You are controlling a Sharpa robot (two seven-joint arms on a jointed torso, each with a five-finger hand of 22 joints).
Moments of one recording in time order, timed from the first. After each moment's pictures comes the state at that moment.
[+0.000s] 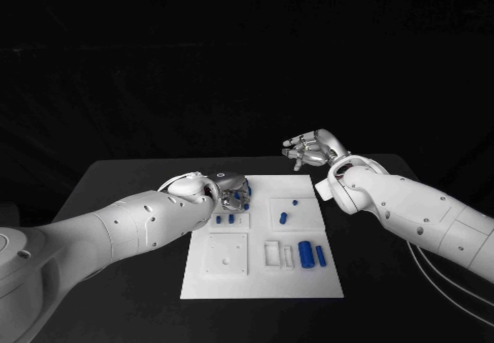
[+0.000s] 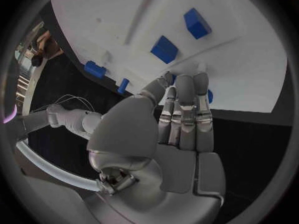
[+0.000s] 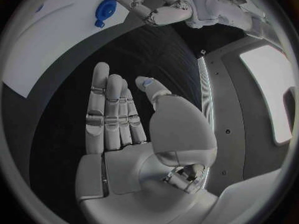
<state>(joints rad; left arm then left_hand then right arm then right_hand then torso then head) 1.27 -0.30 -0.23 0.90 -1.39 -0.19 0.08 1.34 -0.05 0.28 -0.22 0.16 1.07 0.10 0.07 0.06 1.12 0.08 0.06 0.06 1.36 -0.04 0.99 0.34 0.09 1.27 -0.05 0.29 1.31 1.02 -0.68 0.32 1.20 -0.96 -0.44 0.10 1.23 -0.11 0.23 -0.09 0.61 1.05 0.12 0.07 0.06 1.10 0.02 0.63 0.32 1.25 -0.03 0.69 0.70 0.09 1.46 -0.06 0.09 0.72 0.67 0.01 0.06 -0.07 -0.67</state>
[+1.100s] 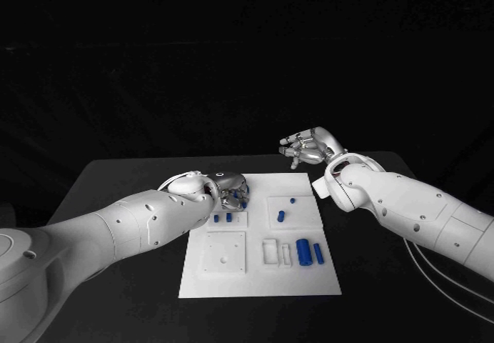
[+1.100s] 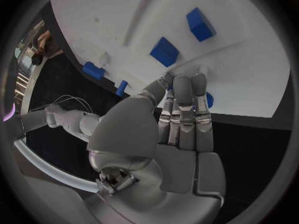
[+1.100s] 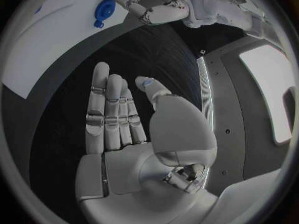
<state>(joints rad) 1.27 -0.27 -0.23 0.86 -1.38 -0.16 0.08 1.34 -0.04 0.30 -0.20 0.14 1.08 0.09 0.07 0.06 1.18 0.06 0.06 0.06 1.36 -0.05 1.01 0.34 0.09 1.26 -0.06 0.31 1.31 1.02 -0.68 0.32 1.21 -0.96 -0.44 0.10 1.23 -0.11 0.24 -0.09 0.61 1.05 0.12 0.07 0.06 1.10 0.02 0.63 0.31 1.25 -0.03 0.70 0.70 0.09 1.46 -0.06 0.09 0.71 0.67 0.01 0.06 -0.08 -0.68</state>
